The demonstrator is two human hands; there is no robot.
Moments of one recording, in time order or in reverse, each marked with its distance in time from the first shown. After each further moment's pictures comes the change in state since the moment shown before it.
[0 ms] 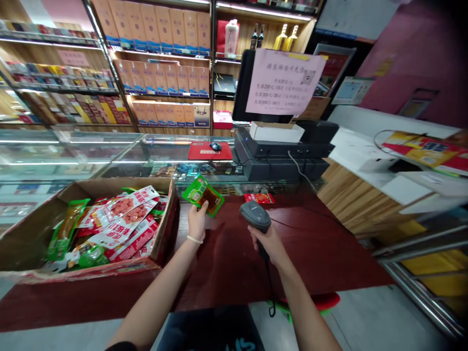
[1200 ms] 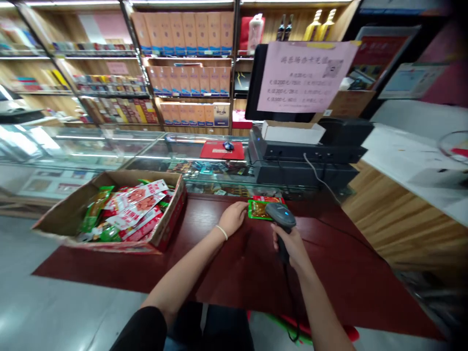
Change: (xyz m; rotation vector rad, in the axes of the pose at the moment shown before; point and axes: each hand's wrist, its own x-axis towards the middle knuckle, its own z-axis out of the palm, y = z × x) left_hand -0.021 -0.042 0.077 1.030 -0.684 0.599; right_hand 0.032 0.010 -0.076 0.151 0.031 0.070
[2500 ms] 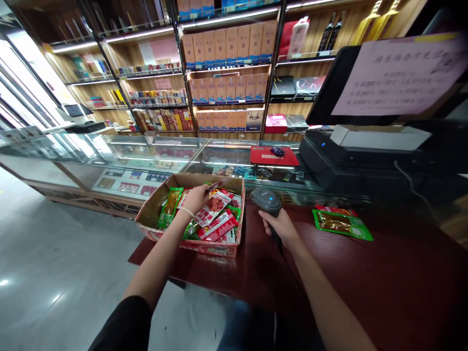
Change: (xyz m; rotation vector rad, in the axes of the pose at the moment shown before) left_hand -0.112 -0.160 -0.341 0.295 0.140 -0.482; right_hand -0.006 -0.003 0.282 -0.115 -0.349 -0.150
